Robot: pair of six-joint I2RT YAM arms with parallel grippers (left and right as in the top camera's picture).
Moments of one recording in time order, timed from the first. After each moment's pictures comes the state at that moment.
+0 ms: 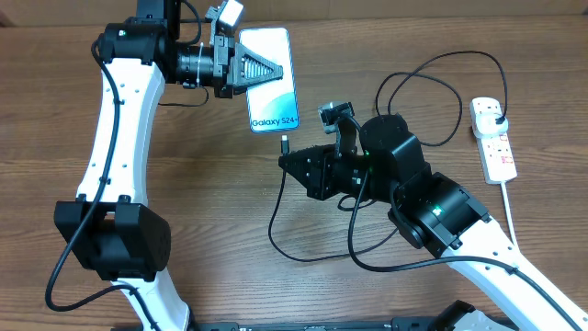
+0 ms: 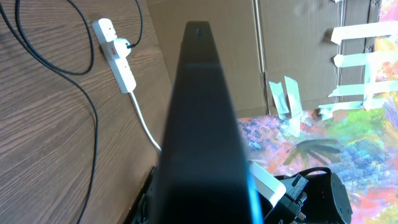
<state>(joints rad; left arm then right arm) -0.06 1.97 2.01 -1.25 1.39 -0.12 0.66 1.23 1.10 -0.35 -0.46 0.67</state>
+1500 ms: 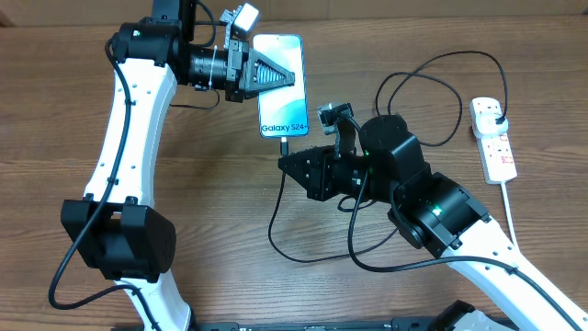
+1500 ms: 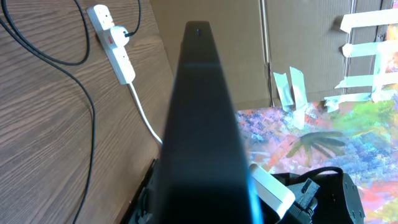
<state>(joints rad) -0.11 1.97 2.01 -1.26 1.37 -0.12 0.66 1.23 1.10 -0.35 -0.48 0.67</state>
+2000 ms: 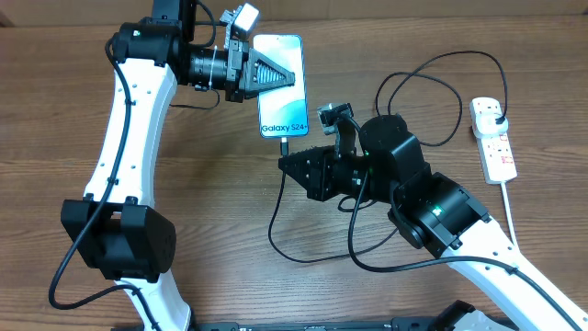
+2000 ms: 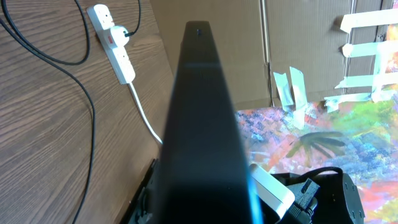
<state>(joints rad) -0.11 1.97 2.01 -1.26 1.37 -0.12 0.66 1.23 1.10 -0.36 -0.47 0.67</state>
